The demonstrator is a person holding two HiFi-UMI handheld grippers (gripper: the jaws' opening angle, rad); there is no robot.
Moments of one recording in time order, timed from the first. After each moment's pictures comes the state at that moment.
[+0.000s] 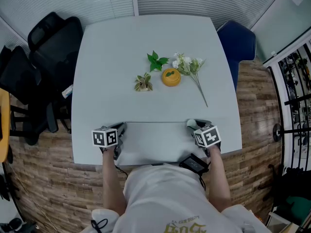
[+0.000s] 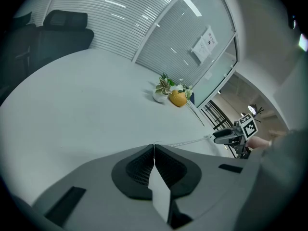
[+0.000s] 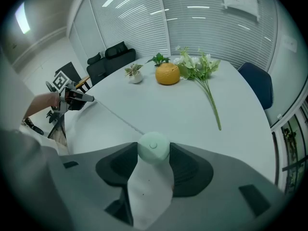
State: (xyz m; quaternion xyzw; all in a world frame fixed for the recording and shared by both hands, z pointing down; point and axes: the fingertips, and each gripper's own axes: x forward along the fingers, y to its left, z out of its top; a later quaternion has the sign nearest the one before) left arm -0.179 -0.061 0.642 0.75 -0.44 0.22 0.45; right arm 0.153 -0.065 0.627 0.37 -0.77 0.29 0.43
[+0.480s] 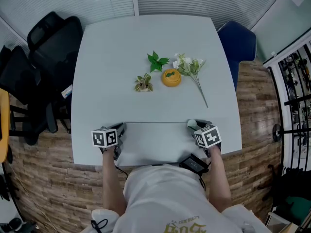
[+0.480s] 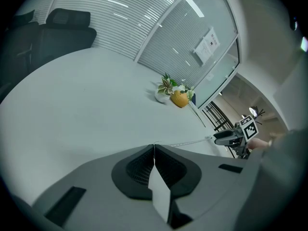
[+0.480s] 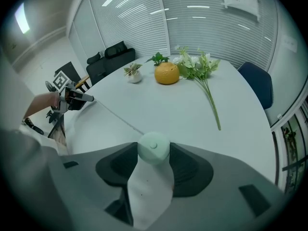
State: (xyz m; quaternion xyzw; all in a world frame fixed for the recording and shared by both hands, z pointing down) left arm -0.182 -0.064 0.645 0.74 -0.44 0.21 0.46; right arm 0.153 -0.068 0.630 0.37 -0.77 0.29 0.44
